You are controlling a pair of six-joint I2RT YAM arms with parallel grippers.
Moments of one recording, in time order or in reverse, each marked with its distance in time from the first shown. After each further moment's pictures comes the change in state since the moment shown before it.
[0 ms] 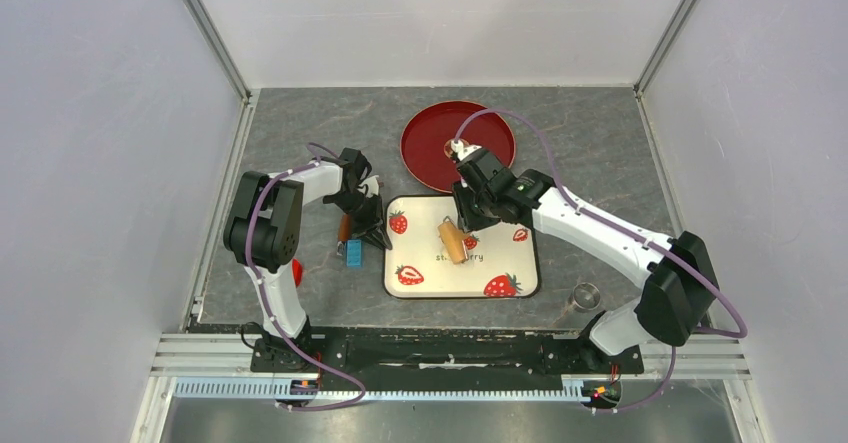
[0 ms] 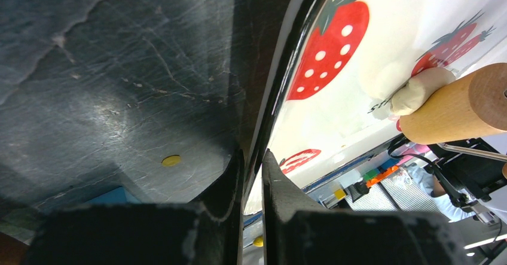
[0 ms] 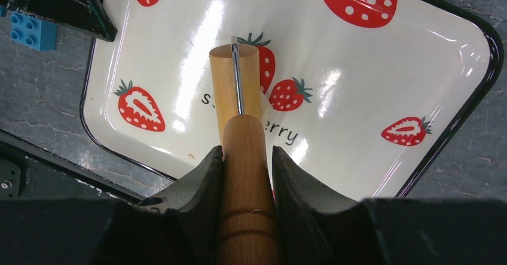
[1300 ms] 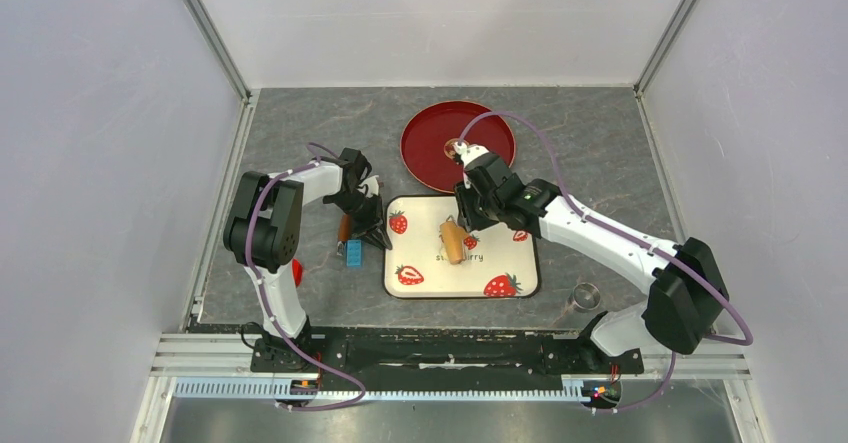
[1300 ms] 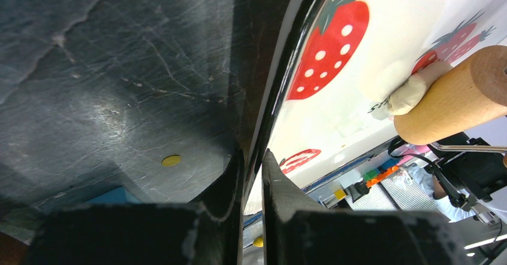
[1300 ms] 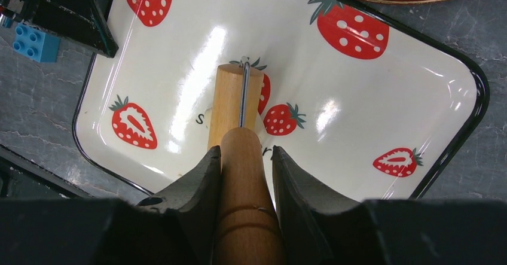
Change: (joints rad) left arm 0.000 -0.001 -0.001 0.001 0.000 0.000; right arm -0.017 -0.041 -0.115 0.156 -0.010 -0.078
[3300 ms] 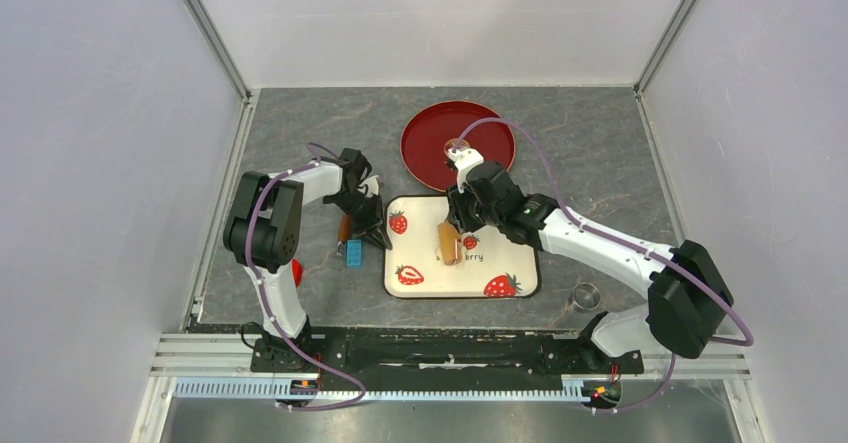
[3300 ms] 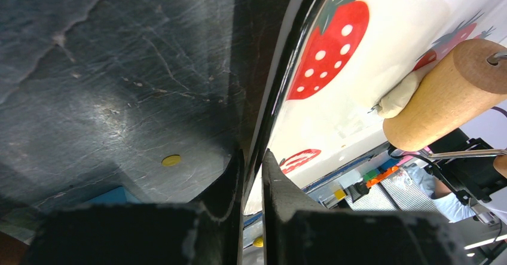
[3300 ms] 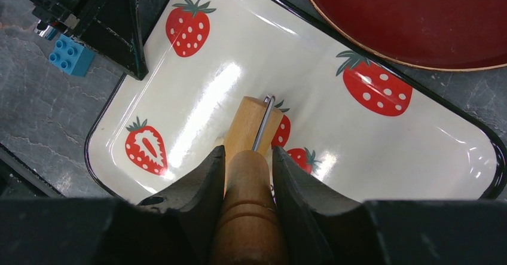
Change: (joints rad) left arm 0.000 0.000 -0.001 0.001 -0.001 -0.001; right arm 0.026 -0.027 -0.132 0.279 -0.061 -0.086
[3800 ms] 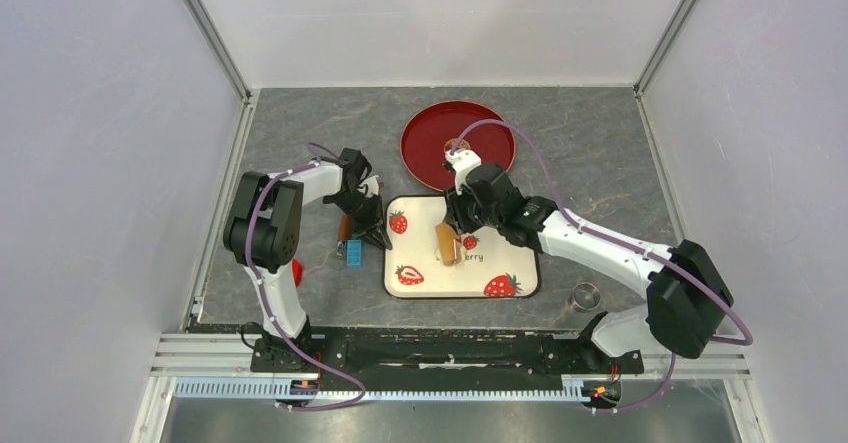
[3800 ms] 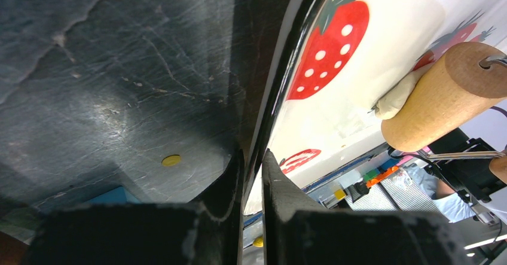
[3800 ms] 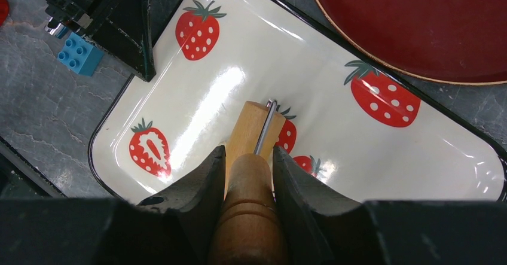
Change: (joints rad) left arm 0.000 0.000 0.000 0.000 0.000 0.000; right arm 0.007 0.000 -0.019 0.046 -0.020 -0.018
